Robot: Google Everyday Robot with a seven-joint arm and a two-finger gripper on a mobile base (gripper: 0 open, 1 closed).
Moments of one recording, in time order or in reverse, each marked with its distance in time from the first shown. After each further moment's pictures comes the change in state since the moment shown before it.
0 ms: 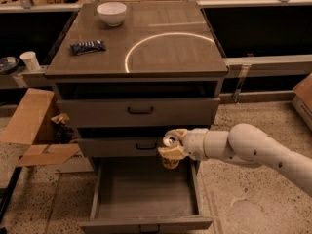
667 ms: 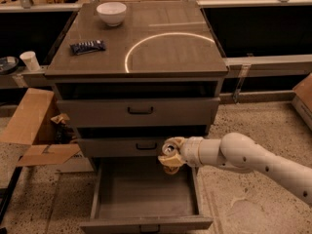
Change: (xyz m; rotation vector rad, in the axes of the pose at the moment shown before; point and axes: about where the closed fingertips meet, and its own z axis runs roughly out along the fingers) arm 0.052 -0.007 0.030 0.004 0.046 -0.038
